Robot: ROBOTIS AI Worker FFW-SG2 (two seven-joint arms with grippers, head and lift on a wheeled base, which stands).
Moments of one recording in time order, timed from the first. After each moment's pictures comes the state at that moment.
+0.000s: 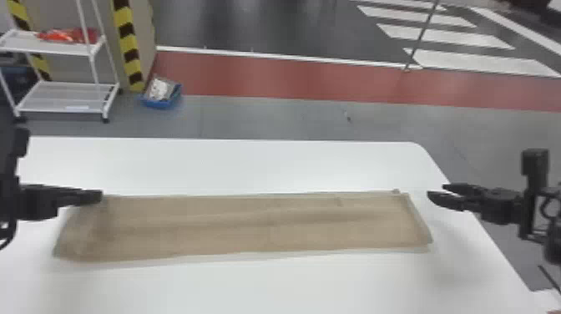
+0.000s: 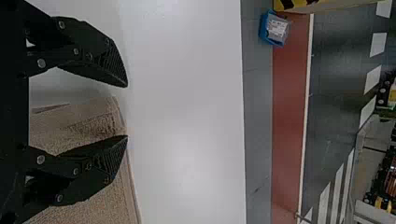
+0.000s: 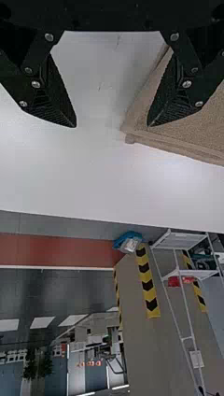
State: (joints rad) left arm -0.30 0.38 0.01 -1.46 0.21 0.92 -0.43; right arm -0.36 -0.47 -0.54 -1.03 0.25 0.36 1.18
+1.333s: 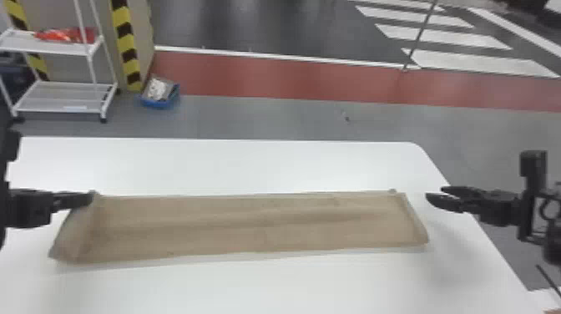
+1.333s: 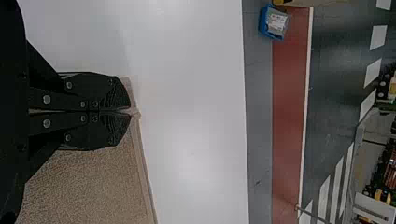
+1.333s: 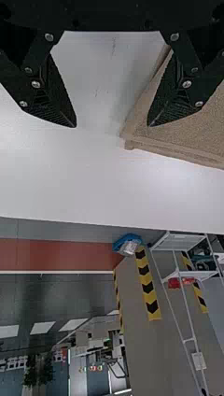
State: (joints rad) left arm -0.21 0.39 0.04 -1.62 0.23 1.00 -0.44; right arm -0.35 -0.47 -0.54 -1.06 0.25 0.40 1.19
